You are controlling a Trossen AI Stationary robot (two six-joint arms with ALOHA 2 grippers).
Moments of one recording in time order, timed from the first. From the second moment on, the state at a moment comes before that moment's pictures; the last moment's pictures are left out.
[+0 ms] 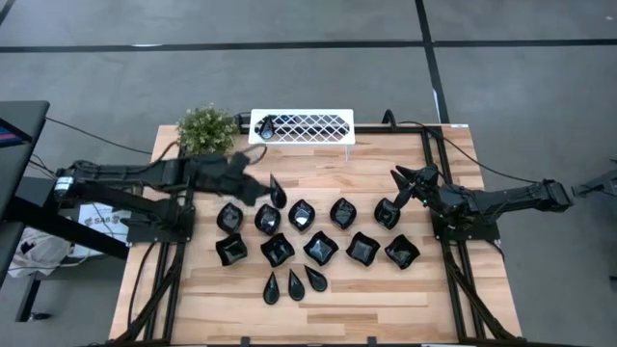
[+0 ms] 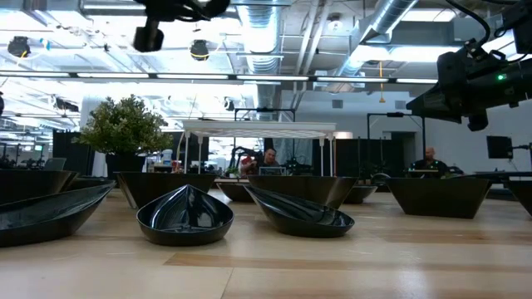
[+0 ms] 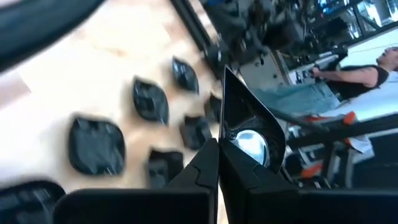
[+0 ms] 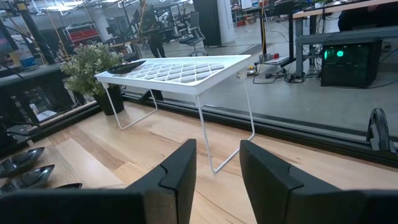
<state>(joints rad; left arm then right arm) 0.02 1.16 0.89 -0.31 -0.03 -0.92 0.08 0.25 0.01 0.11 0.89 0.31</state>
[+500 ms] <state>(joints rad) 0.56 1.16 0.90 -0.32 0.21 -0.53 0.08 0.25 0.01 0.11 0.89 0.31</state>
